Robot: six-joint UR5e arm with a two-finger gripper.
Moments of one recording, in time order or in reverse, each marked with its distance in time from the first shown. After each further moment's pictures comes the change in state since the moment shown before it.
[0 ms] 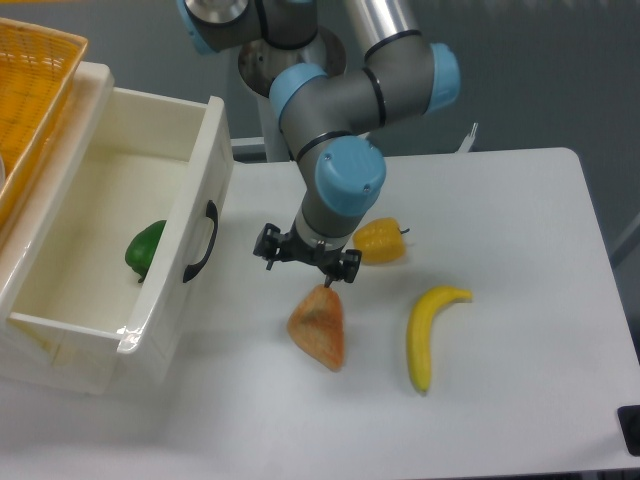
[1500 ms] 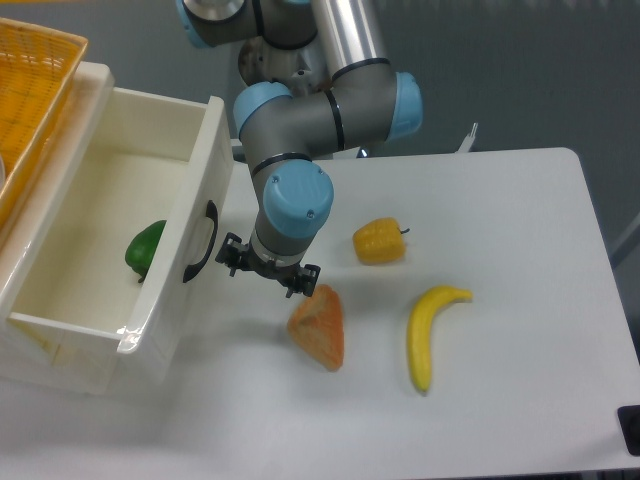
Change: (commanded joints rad) arm -0.072 -0.009 0.005 0.002 -0.005 -0.009
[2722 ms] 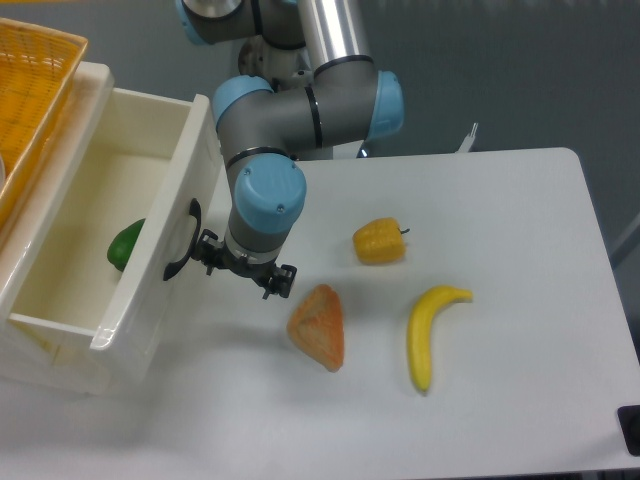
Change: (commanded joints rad) arm -0.060 0.012 0.021 -0.002 -0.028 -0.023
